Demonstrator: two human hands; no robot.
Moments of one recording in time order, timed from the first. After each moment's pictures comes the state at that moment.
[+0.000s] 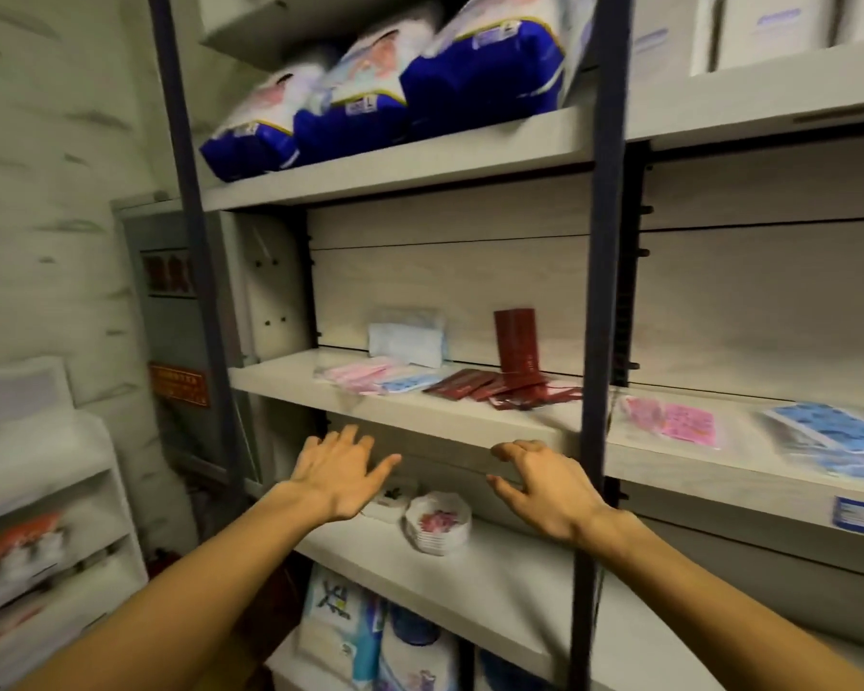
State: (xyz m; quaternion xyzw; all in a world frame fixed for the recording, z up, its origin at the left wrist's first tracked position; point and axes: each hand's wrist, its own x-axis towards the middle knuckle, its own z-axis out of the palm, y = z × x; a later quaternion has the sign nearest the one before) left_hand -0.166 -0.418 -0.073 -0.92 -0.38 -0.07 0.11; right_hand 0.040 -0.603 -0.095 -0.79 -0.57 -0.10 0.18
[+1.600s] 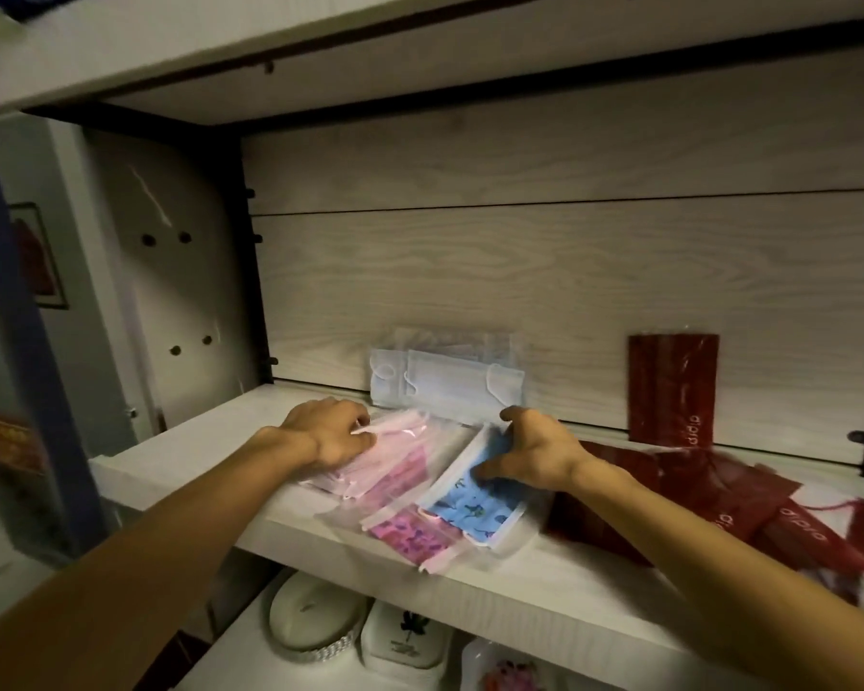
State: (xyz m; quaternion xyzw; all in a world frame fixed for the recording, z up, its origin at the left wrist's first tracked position) left_hand 0.038 0.051 -0.047 -0.95 -0.30 -0.04 0.02; right_hand 0.195 -0.179 -0.059 -0.88 -0.39 0.06 0.26
